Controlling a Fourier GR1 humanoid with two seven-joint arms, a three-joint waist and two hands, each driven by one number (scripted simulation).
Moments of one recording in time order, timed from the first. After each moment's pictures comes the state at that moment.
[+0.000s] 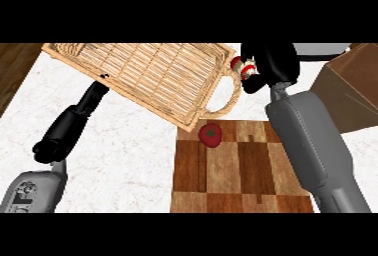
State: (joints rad) left arm -0.22 0.24 0.00 -1.53 -0.14 -0.21 -0.08; right arm -0.80 -0.14 0.06 -1.14 1.14 -0.01 0.25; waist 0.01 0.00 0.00
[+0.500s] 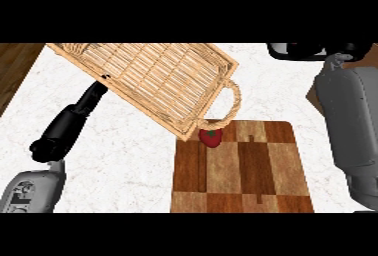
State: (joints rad) left arm -0.22 0.25 0.02 -1.53 -0.14 -0.22 -0.07; right arm -0.89 -0.26 -0.19 -1.11 1.10 -0.11 0.40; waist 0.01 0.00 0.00
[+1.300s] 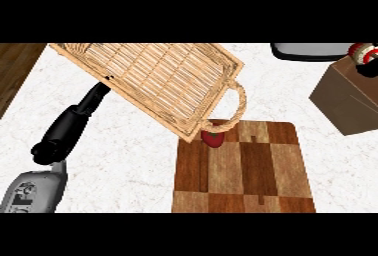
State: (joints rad) left arm -0.22 0.23 0.01 -1.55 -0.15 -0.23 -0.07; right arm -0.95 -0.60 -0.33 -0.61 1.03 0.09 0.20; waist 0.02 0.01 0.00
